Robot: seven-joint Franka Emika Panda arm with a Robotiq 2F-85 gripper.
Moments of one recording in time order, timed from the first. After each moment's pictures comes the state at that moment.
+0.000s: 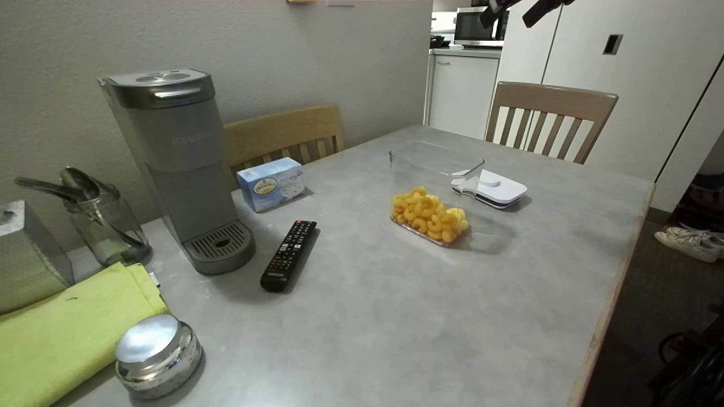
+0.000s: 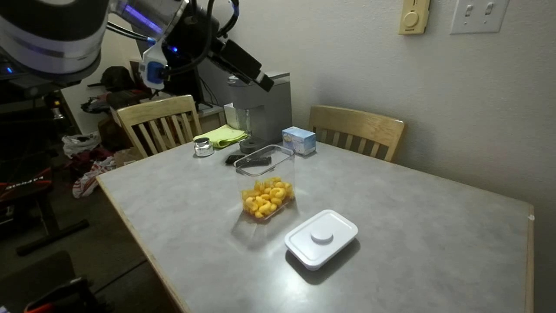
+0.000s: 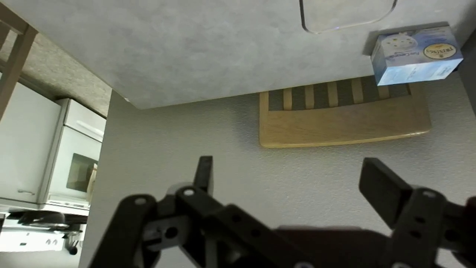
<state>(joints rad) -0.61 -0.29 0.43 -2.61 -0.32 3.21 0.45</state>
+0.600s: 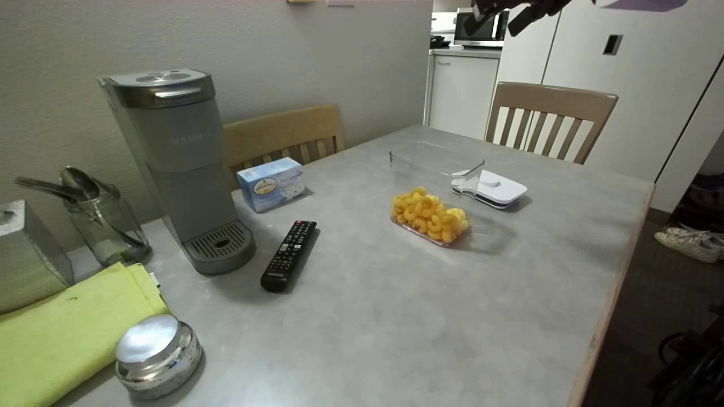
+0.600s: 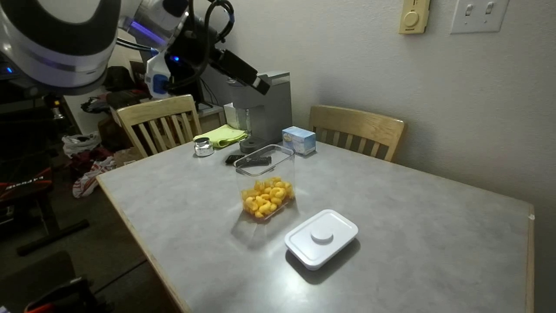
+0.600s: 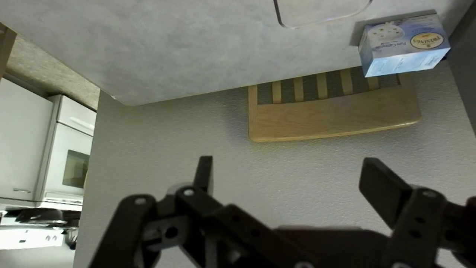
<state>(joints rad) -0.86 -0.28 0.71 -2.61 -0.32 3.30 0.54</state>
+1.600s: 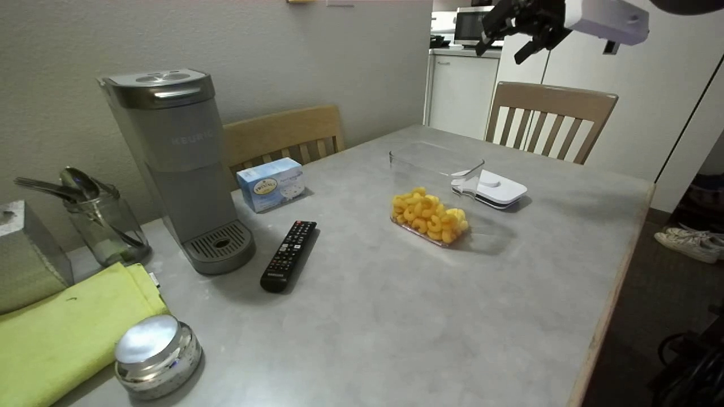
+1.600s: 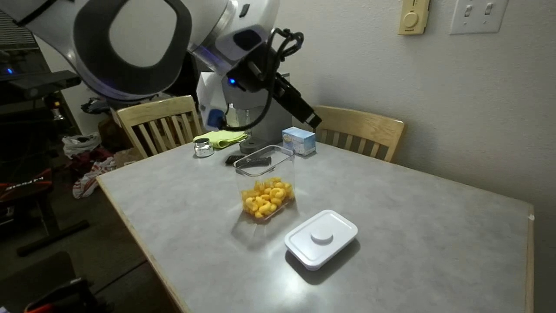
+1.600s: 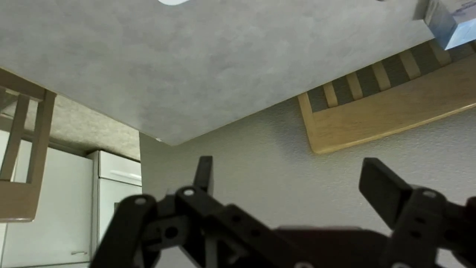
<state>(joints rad) -1.25 0.01 0.92 -2.46 -0.28 3.28 0.48</state>
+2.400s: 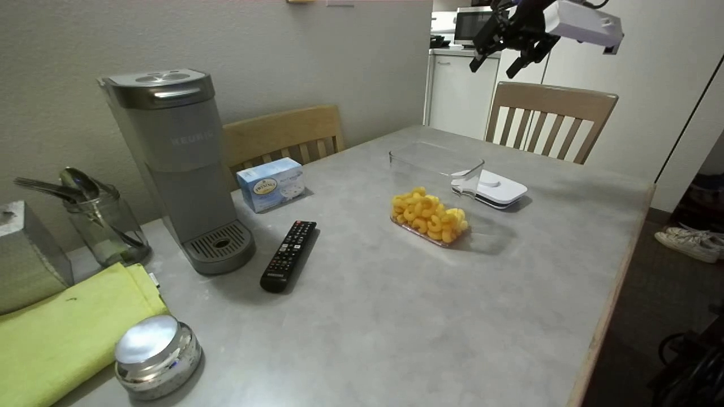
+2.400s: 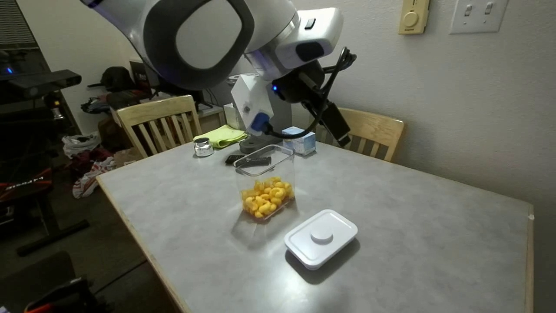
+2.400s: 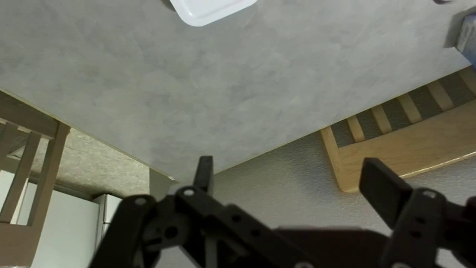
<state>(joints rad) -0.91 0.17 0.57 -2.26 -0.12 3.05 0.27</state>
